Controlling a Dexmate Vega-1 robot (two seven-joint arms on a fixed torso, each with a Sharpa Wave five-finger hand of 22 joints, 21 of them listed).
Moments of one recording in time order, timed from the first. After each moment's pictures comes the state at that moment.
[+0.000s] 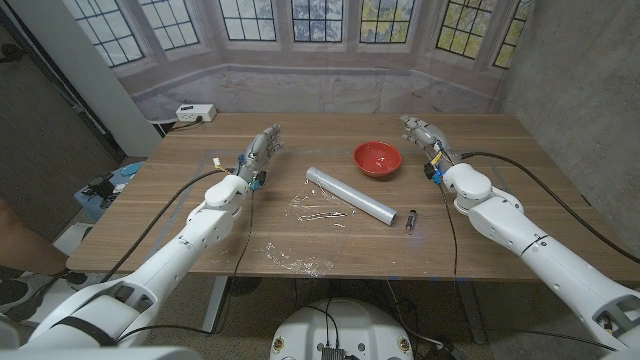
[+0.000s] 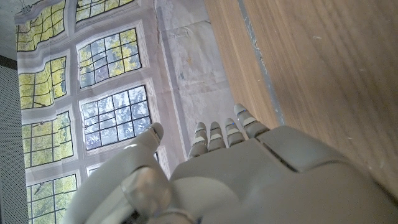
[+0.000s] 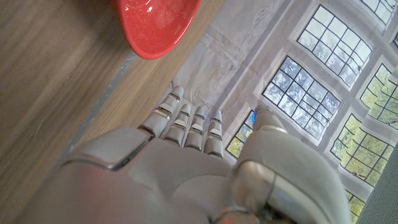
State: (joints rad) left arm 0.76 0.48 0.41 -1.23 -0.61 -0.25 -0.04; left_hand 0.37 0.18 0.59 0.06 0.18 0.10 0.06 0.19 0.17 0.03 0.06 0.21 0.18 0.00 0.07 0.18 0.17 0.07 0.07 0.34 0.17; right arm -0.86 -0.65 -0.42 -1.63 0.41 -0.01 -0.23; right_hand 0.61 0.12 0.25 -0.10 0.18 0.27 -0.03 0.20 0.19 0.21 -0.03 0.20 0.19 0.14 -0.04 0.20 0.19 0.35 -0.04 0.19 0.17
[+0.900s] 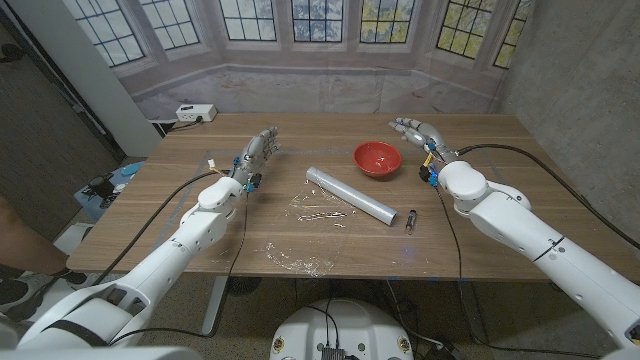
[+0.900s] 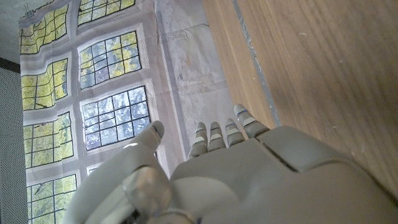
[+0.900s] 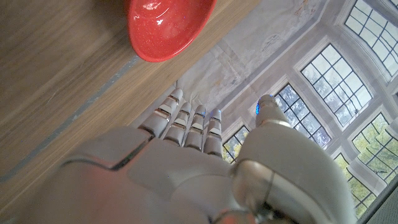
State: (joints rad) left arm 0.76 0.50 0.41 -1.22 -0.63 -0.26 -0.08; left_hand 0.38 0.18 0.61 0.04 0.18 0.10 0.06 0.19 0.17 0.03 0.06 0.21 0.18 0.00 0.07 0.18 0.17 0.08 0.06 0.34 0.17; right arm -0.93 -0.75 -0.43 -1.96 0.30 -0.36 -0.35; right_hand 0.66 0.09 0.26 -0.15 0.18 0.27 -0.02 0.20 0.19 0.22 -0.03 0.20 0.19 0.15 -0.04 0.20 0.18 0.30 -0.03 0.18 0.17
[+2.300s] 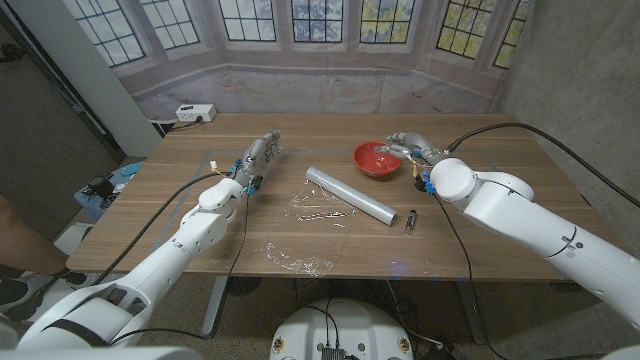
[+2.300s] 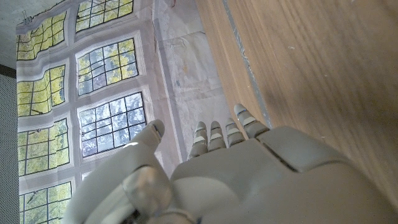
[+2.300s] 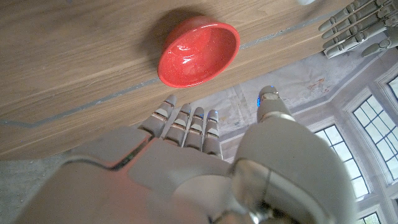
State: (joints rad) left arm 0.76 0.50 0.42 -1.21 -0.63 -0.25 -0.10; left_hand 0.38 0.18 0.62 0.03 0.18 0.10 0.07 0.19 0.17 0.03 0.07 0.21 0.19 0.01 0.07 0.18 0.17 0.09 0.06 0.32 0.17; right arm -0.83 -0.87 -0.58 -2.31 0.19 -0.91 -0.30; right_hand 0.74 0.05 0.27 -0.17 0.19 0.24 0.02 0.19 0.19 0.20 0.02 0.19 0.19 0.13 -0.02 0.19 0.18 0.19 0.06 0.17 0.17
